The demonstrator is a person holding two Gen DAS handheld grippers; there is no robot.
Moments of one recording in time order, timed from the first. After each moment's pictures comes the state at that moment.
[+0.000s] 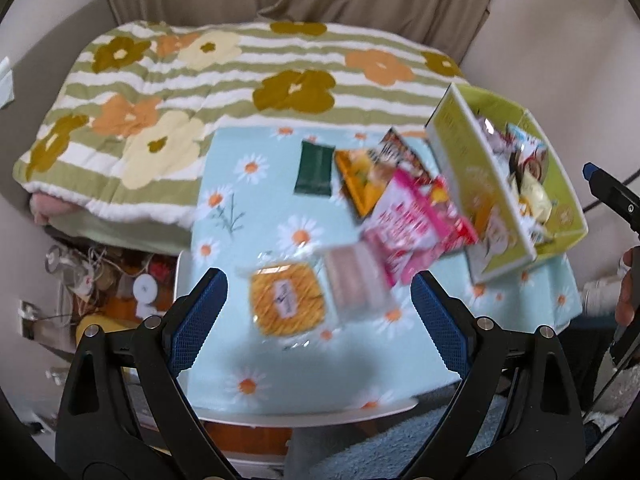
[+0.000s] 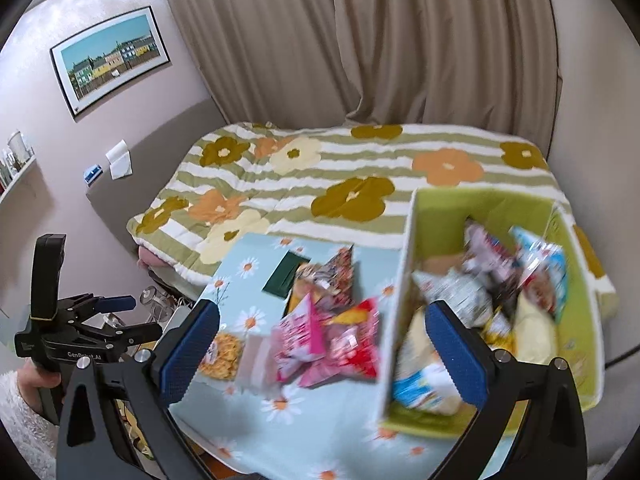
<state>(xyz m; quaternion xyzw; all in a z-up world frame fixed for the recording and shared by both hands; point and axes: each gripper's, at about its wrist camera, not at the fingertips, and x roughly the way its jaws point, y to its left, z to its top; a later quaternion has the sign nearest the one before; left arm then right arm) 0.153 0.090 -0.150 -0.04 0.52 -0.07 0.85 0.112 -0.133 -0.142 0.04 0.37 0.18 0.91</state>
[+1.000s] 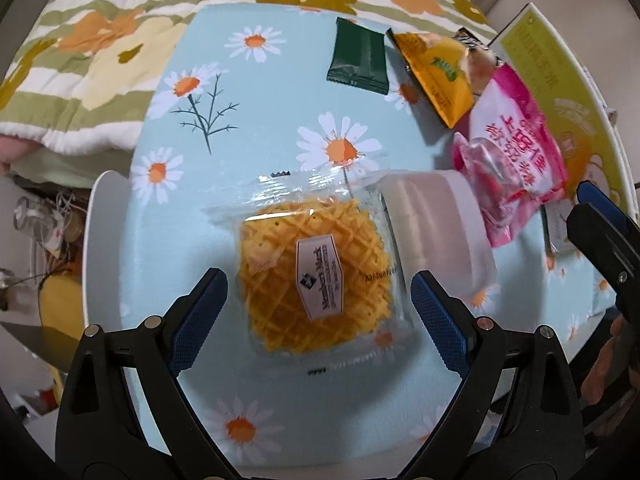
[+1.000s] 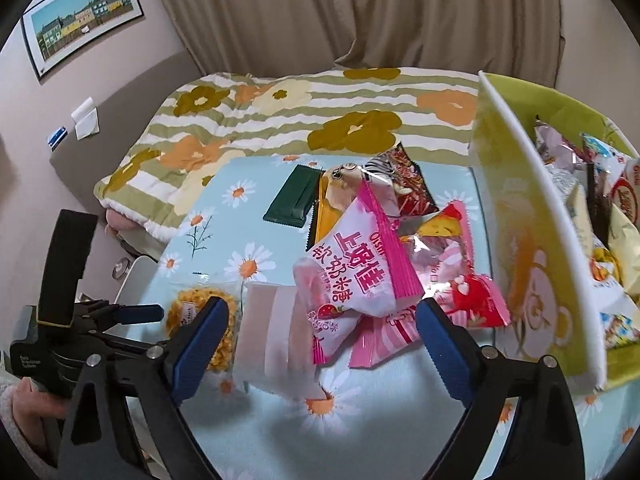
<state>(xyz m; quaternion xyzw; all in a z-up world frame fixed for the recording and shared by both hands) 0.195 0.105 -0.308 -0.07 0.61 -0.07 0.79 0.138 -0.044 -0.274 0.03 0.43 0.15 0.89</state>
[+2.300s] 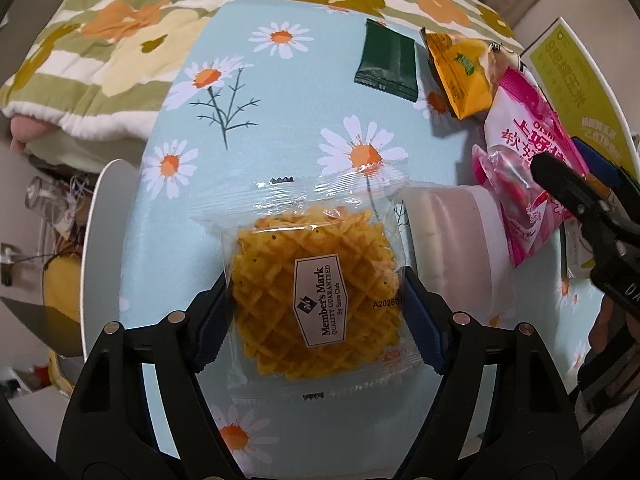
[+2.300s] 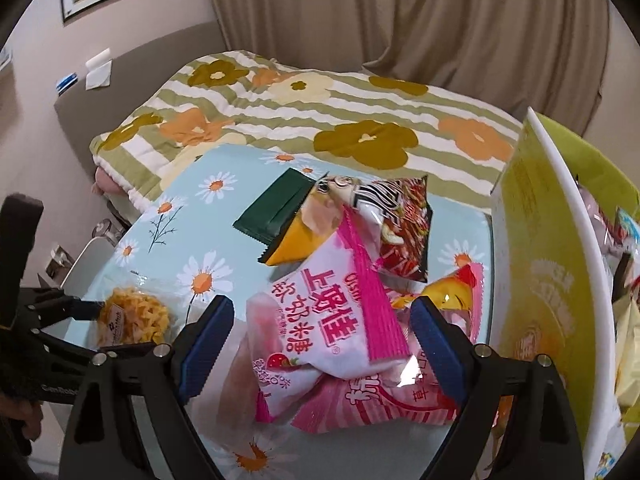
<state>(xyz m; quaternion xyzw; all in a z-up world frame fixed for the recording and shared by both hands) 0.194 0.108 -0.313 -0.08 0.60 -0.02 0.79 0.187 -0.032 -0.292 -0.08 0.41 0.18 0.89</state>
